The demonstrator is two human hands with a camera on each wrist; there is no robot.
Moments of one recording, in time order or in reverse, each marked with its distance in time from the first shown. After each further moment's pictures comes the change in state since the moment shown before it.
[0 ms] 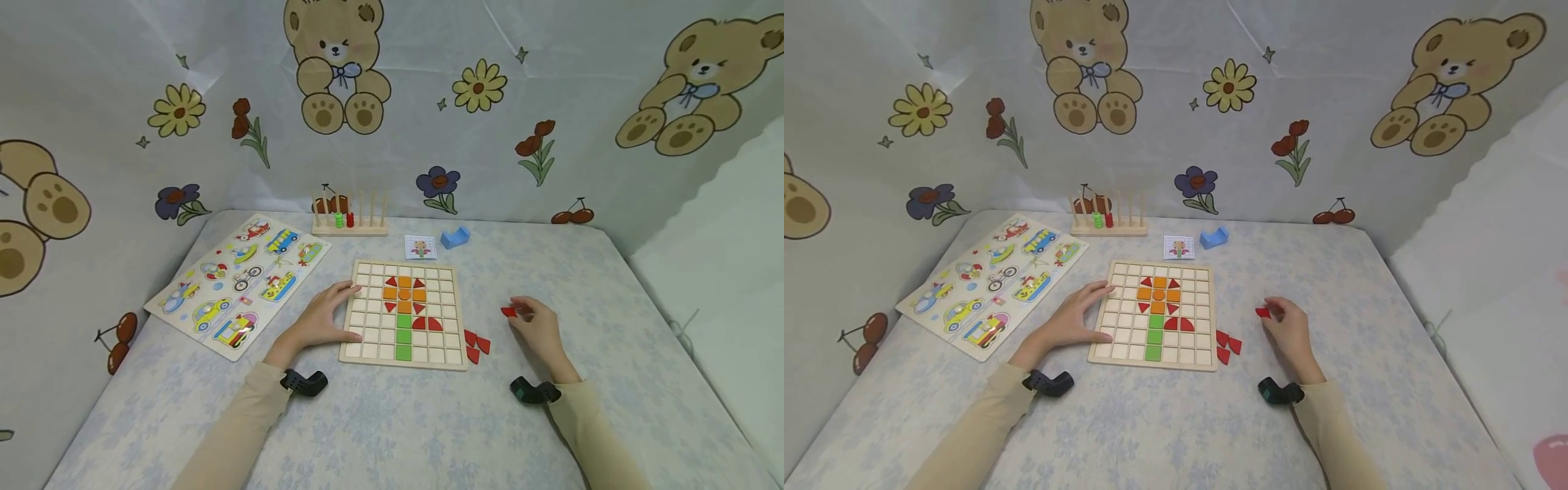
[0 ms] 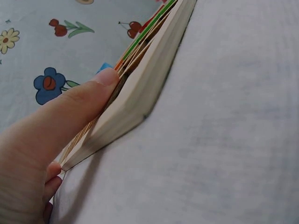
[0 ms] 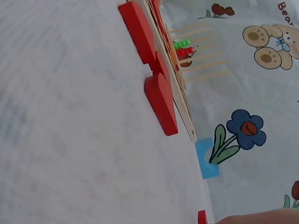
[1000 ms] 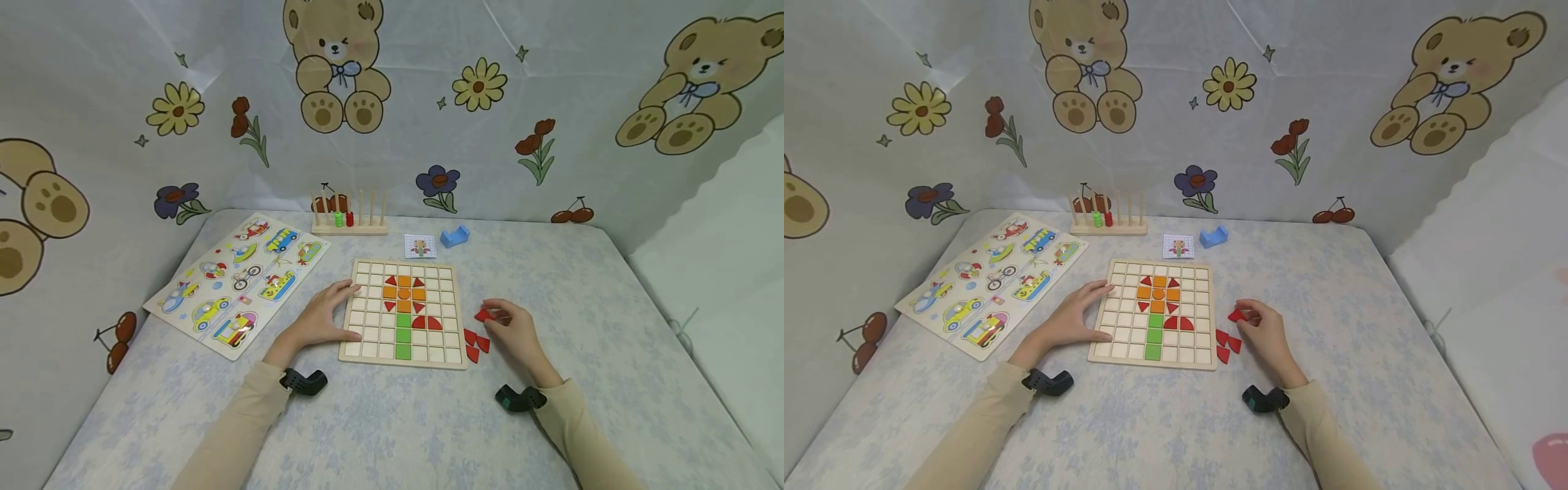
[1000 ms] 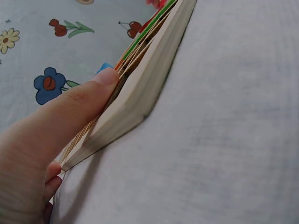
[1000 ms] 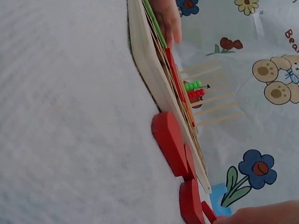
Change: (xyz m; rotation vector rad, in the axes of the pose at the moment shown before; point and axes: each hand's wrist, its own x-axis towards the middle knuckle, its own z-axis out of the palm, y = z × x) left_hand 0.001 -0.003 0.001 0.004 0.001 -0.004; right_hand -0.005 -0.029 0.024 0.131 -0.088 -0.003
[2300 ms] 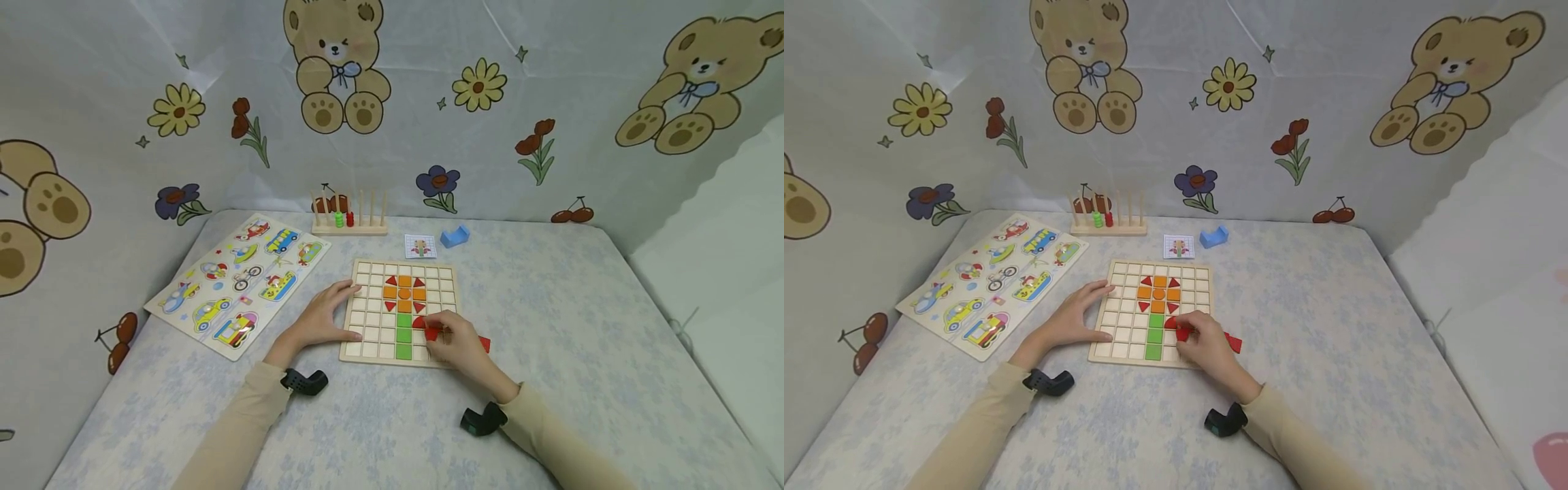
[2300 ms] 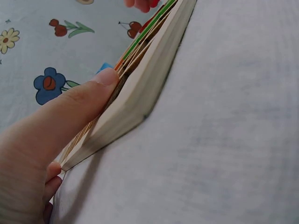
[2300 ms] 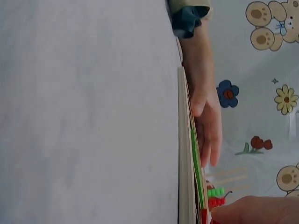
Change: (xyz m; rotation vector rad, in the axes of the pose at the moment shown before) left_hand -0.001 0.002 0.000 0.000 0.001 -0.005; right_hand -0.016 -0.074 0.055 0.104 -0.167 -0.218
